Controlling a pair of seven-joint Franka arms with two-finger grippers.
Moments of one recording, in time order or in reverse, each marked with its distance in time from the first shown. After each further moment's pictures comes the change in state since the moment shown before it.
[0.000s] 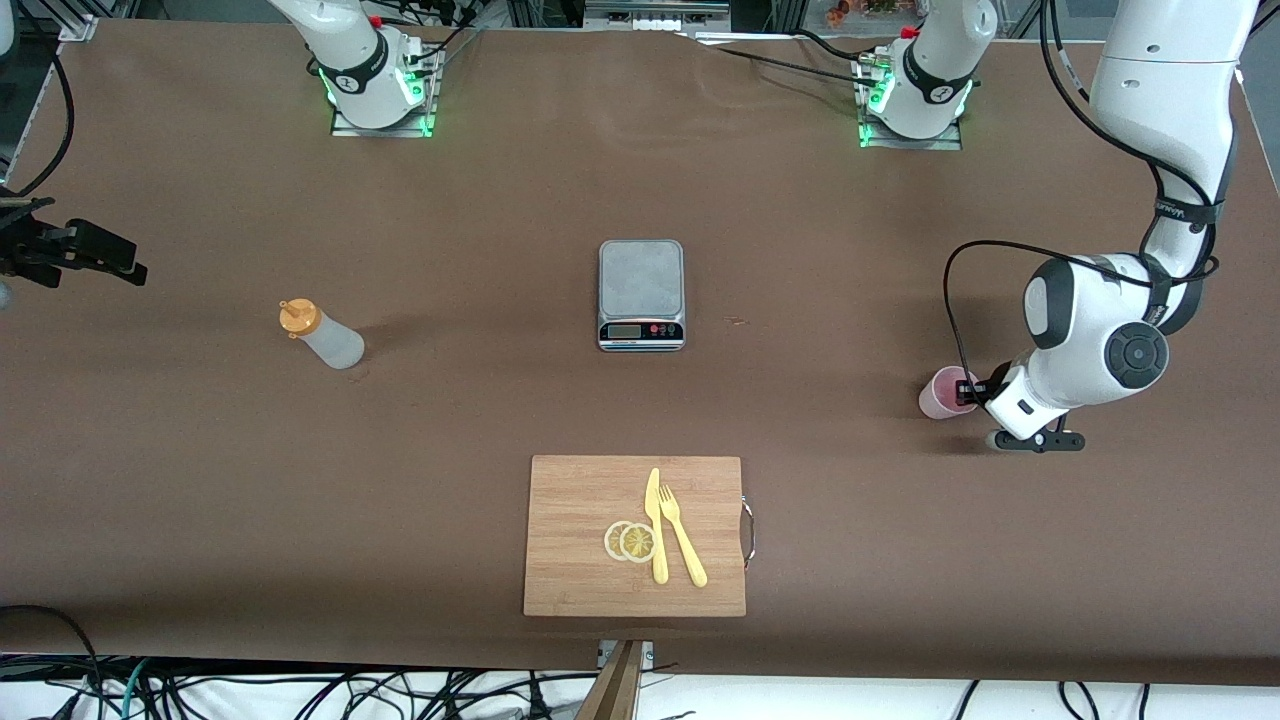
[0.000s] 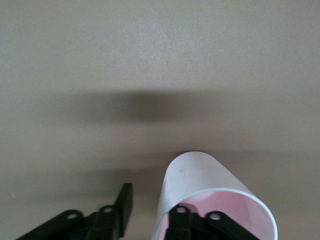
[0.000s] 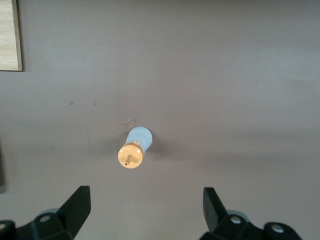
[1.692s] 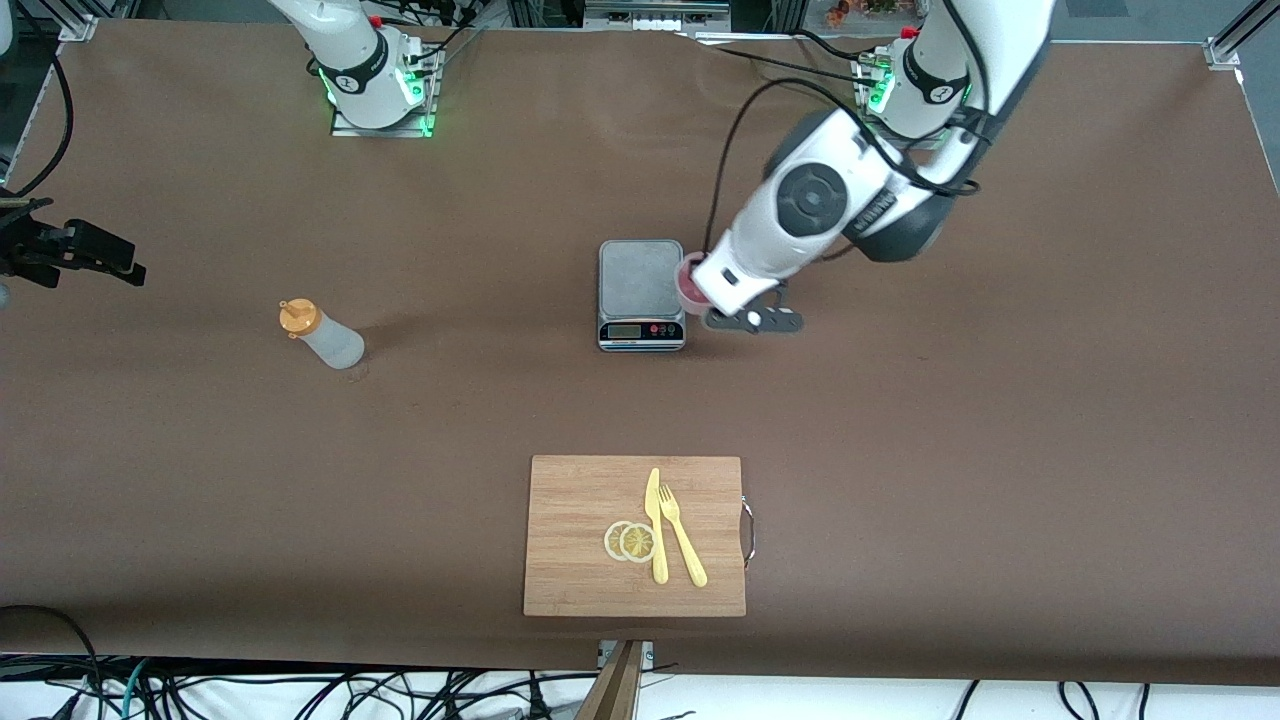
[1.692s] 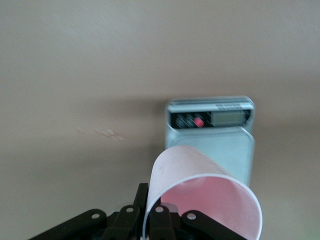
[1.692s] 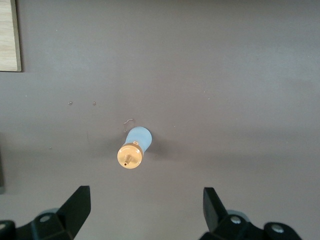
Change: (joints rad) left arm -0.174 -0.121 -0.579 0.102 -0.006 -0.234 -0.742; right arm -0.001 0.000 -0.002 0.000 0.000 0.001 0.001
